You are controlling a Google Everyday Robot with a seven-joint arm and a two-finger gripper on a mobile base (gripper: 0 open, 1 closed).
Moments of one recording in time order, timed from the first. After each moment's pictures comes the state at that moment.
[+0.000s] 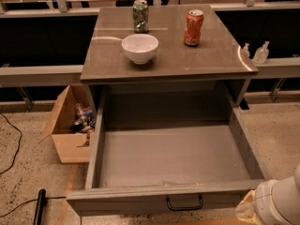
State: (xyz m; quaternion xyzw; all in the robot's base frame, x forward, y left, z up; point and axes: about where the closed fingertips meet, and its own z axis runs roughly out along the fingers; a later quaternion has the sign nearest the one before) arm 0.306 -0.251 0.657 -0.59 0.80 0.05 0.13
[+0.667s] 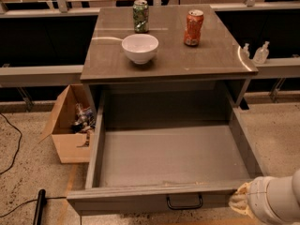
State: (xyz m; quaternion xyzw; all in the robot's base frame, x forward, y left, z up) arm 0.335 -0.240 0.656 -0.60 0.78 0.01 0.19
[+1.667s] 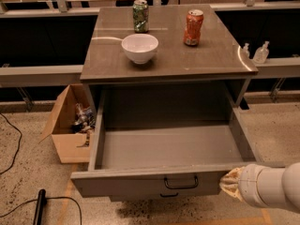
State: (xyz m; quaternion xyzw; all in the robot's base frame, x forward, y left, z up) arm 0.387 -0.230 0.654 -0.61 0.75 -0.03 0.27
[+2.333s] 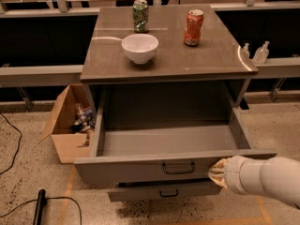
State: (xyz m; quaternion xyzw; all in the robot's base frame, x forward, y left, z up) arm 0.430 -0.212 0.633 -0.62 0.73 -0.05 0.30
